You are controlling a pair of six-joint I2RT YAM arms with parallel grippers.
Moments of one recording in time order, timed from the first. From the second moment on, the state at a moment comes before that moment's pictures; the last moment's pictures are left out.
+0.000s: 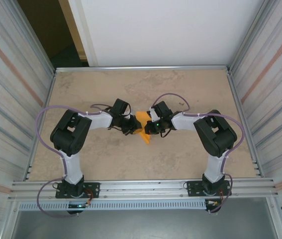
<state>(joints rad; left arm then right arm) -0.53 1.90 1.03 -0.15 0.63 -0.94 0.60 1.86 0.99 -0.17 -0.40 0.44</state>
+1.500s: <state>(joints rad) -0.44 2.13 1.39 -0.33 0.61 -0.75 0.60 1.86 0.99 -0.18 -0.40 0.44</state>
